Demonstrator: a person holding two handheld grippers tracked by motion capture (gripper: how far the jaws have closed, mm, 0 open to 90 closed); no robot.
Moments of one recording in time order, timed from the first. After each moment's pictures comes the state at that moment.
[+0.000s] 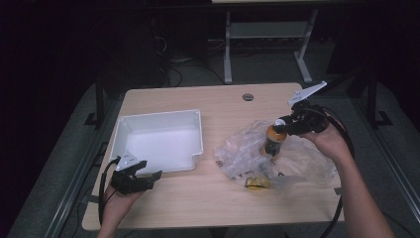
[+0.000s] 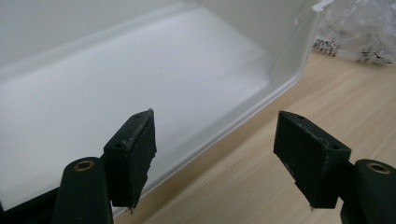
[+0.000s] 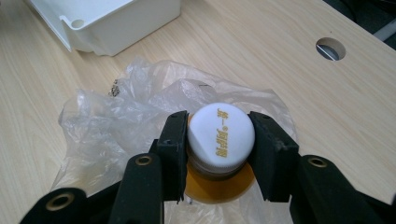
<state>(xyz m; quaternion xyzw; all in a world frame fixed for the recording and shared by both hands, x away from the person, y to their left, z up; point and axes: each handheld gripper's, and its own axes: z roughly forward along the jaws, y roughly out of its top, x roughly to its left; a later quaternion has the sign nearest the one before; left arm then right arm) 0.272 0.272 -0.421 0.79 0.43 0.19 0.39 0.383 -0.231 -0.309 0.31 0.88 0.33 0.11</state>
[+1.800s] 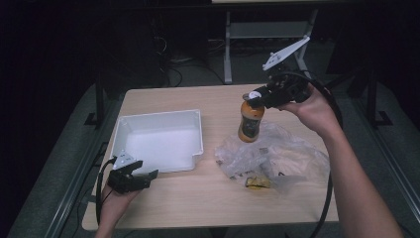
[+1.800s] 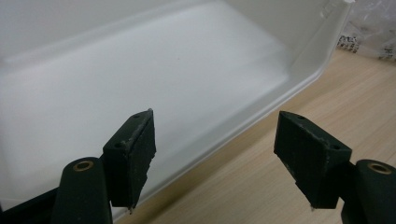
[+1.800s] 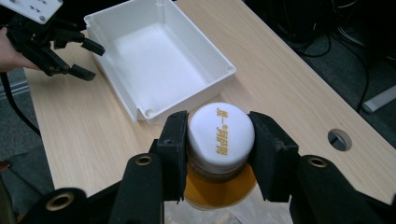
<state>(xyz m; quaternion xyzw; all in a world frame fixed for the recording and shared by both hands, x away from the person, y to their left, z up) 0.276 0.283 -0.426 0.78 0.45 0.19 0.38 0.378 -0.154 -0.197 0.24 0.89 0.36 0.11</state>
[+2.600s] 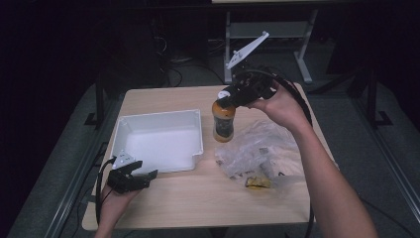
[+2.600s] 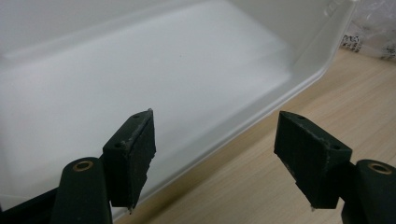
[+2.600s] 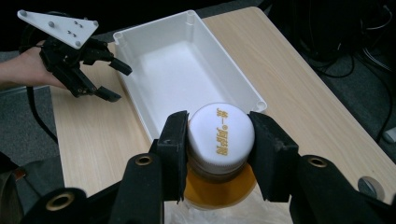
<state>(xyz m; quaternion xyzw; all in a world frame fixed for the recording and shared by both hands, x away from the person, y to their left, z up) 0.277 0.285 -0.427 0.78 0.45 0.19 0.38 0.381 -0.086 -0.188 0.19 0.91 0.37 0.10</state>
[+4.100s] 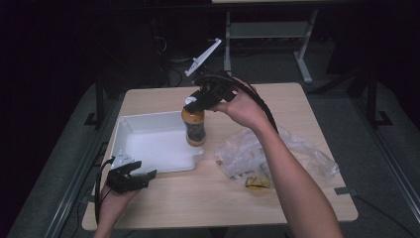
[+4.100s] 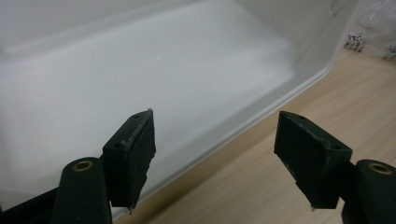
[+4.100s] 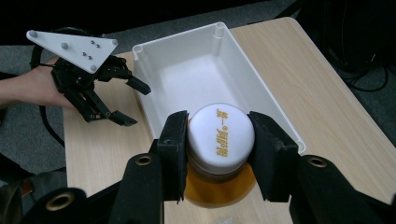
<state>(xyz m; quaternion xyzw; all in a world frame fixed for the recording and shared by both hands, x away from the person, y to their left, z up) 0.279 0.289 -0.430 0.78 0.46 0.18 0.38 0.393 -0.008 -0.205 0.15 0.92 0.36 0.07</state>
